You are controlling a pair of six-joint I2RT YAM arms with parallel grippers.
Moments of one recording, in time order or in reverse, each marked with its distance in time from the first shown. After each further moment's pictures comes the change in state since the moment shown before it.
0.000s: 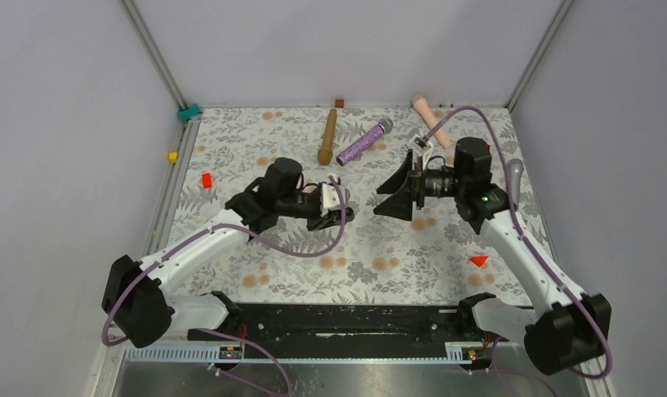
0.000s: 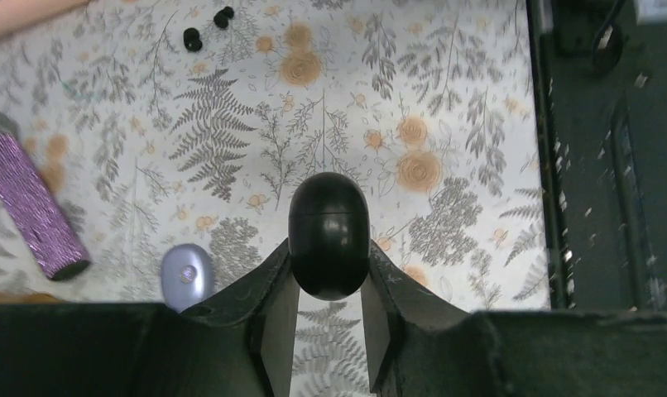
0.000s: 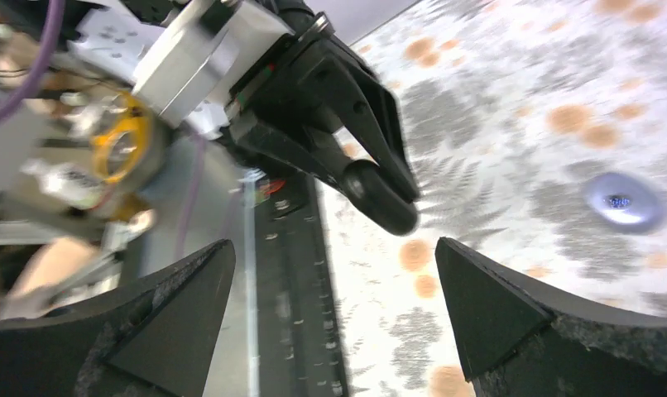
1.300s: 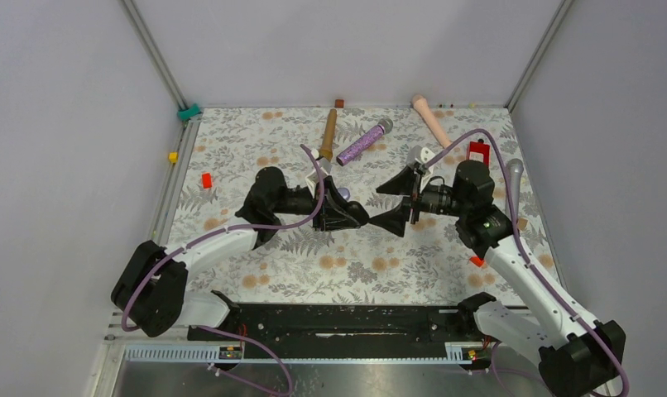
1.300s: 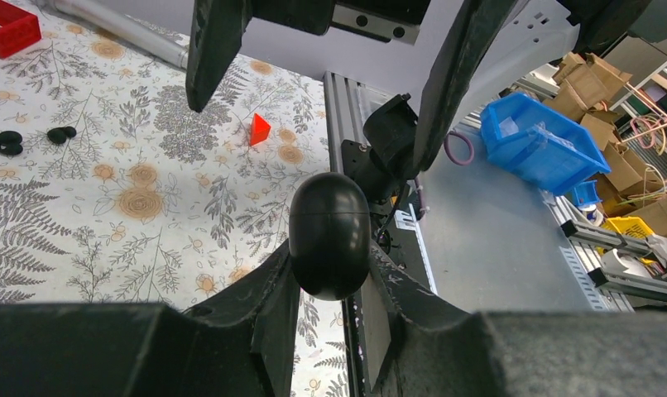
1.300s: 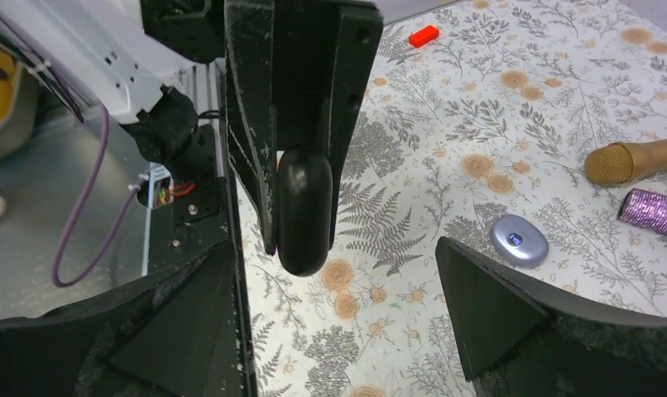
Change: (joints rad) left arm 0.111 0.081 -0.266 1.020 0.407 -1.098; right arm 0.080 -0.227 -0.122 0.076 0.284 -0.223
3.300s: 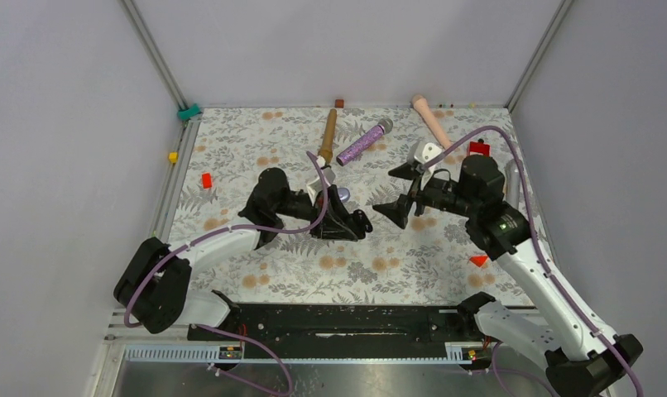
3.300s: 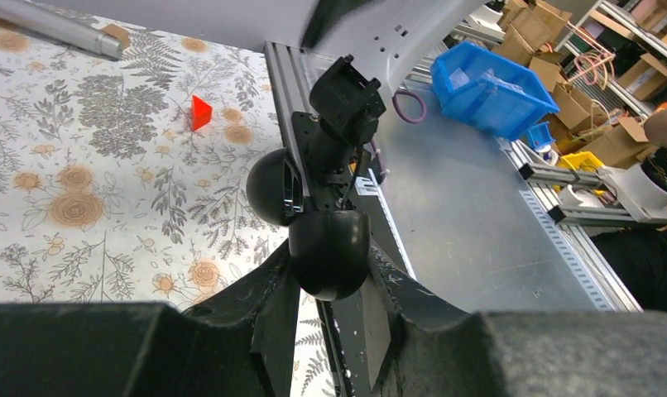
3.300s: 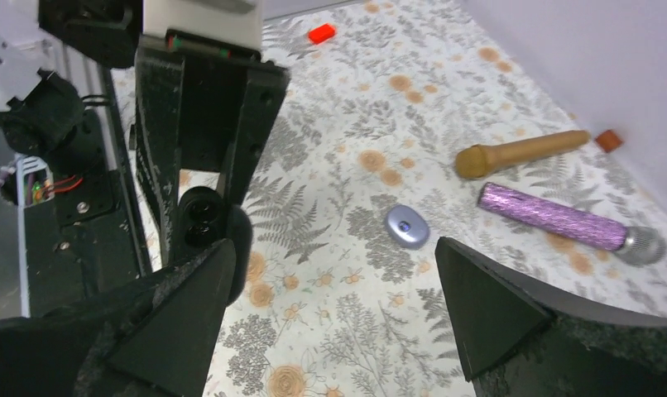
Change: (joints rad) left arm -0.016 0.025 -0.005 0.031 0.150 0.023; right arm 0.079 -0.040 0.135 -0.245 0.262 -0.260
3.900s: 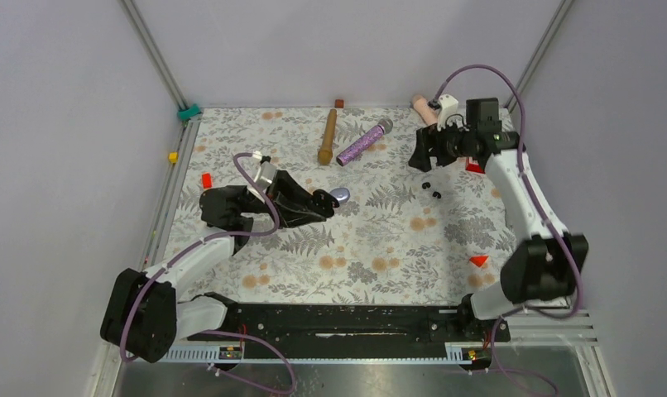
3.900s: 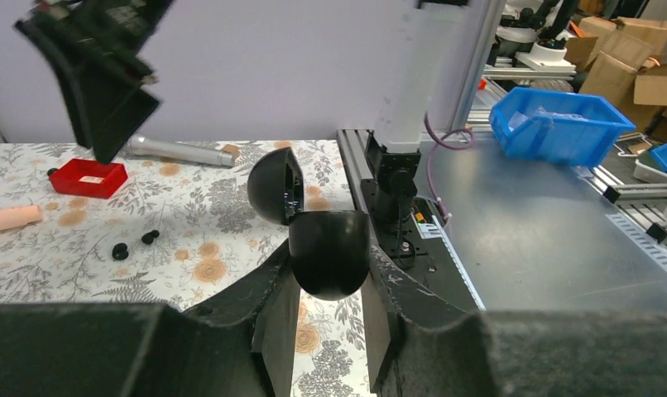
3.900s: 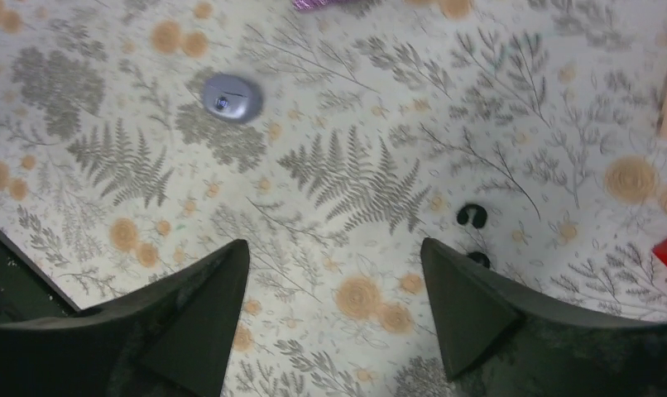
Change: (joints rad) left arm 0.254 -0.182 -0.105 0.511 0.072 -0.258; right arm -0.361 0.501 0.410 -0.394 0.103 -0.029
